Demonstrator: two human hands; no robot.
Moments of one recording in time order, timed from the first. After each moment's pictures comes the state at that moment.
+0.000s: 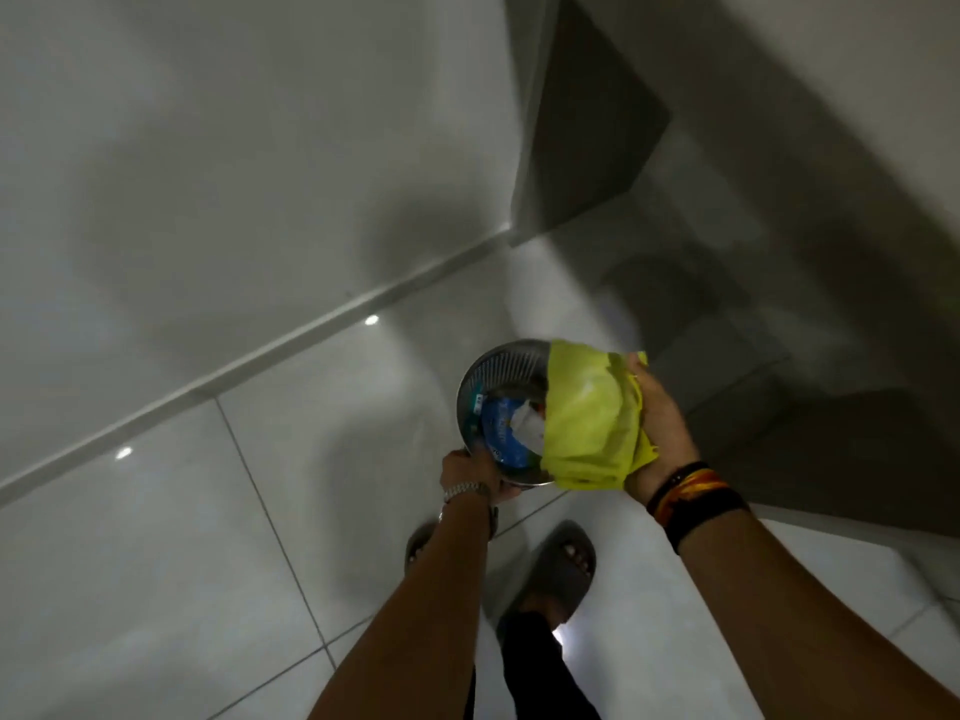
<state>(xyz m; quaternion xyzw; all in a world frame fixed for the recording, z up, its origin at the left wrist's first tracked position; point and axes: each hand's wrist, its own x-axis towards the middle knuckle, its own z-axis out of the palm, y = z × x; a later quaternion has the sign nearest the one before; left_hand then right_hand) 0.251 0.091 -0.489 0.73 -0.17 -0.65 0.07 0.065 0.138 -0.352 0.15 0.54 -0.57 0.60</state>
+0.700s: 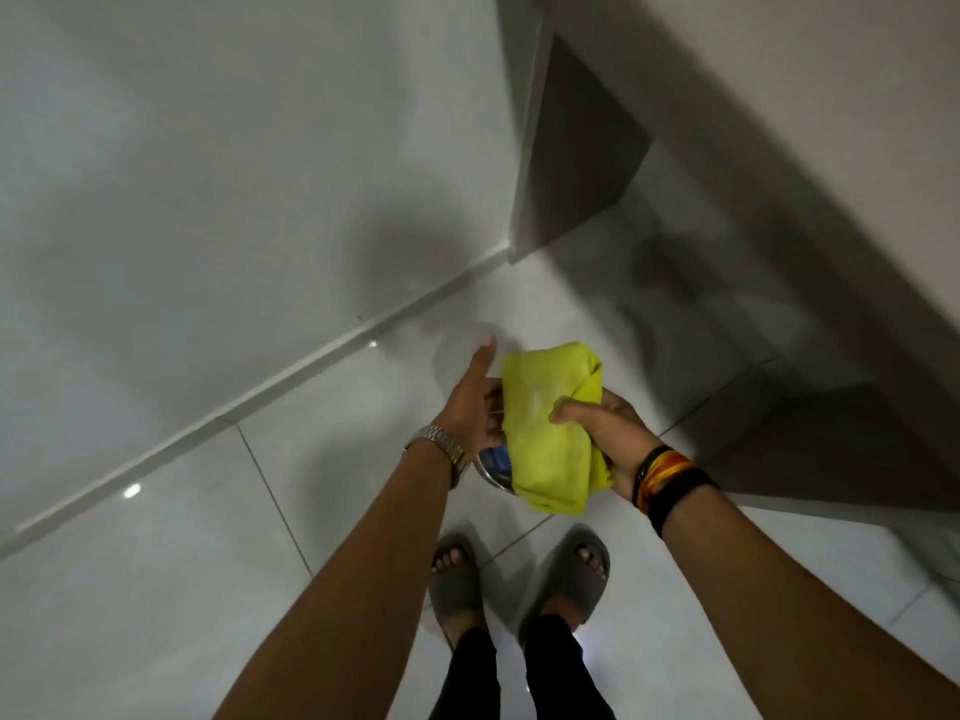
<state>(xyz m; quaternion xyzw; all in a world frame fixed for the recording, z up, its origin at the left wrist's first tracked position) 0.241 0.003 -0.319 0.55 -0.29 -0.79 0.02 0.106 0.119 -0.305 0.00 0.65 -0.47 0.59</state>
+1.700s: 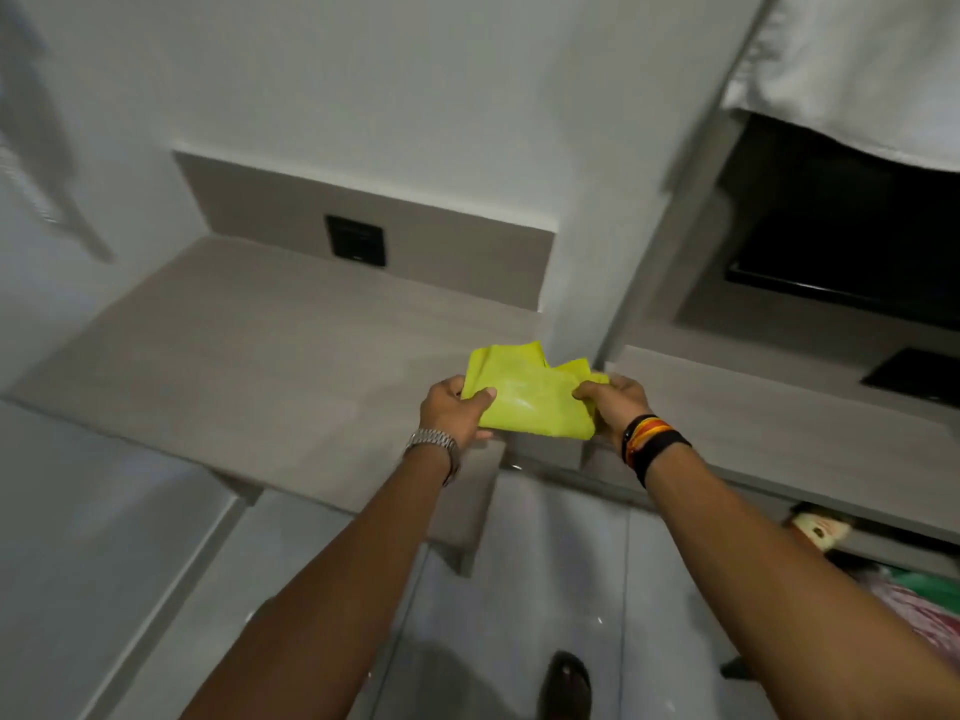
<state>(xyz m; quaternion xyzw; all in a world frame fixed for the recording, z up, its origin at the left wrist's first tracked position) -0.100 0.302 0.024 0.28 -0.65 -0.70 0.02 -0.194 0.499 0.030 0.17 0.74 -0.63 0.18</state>
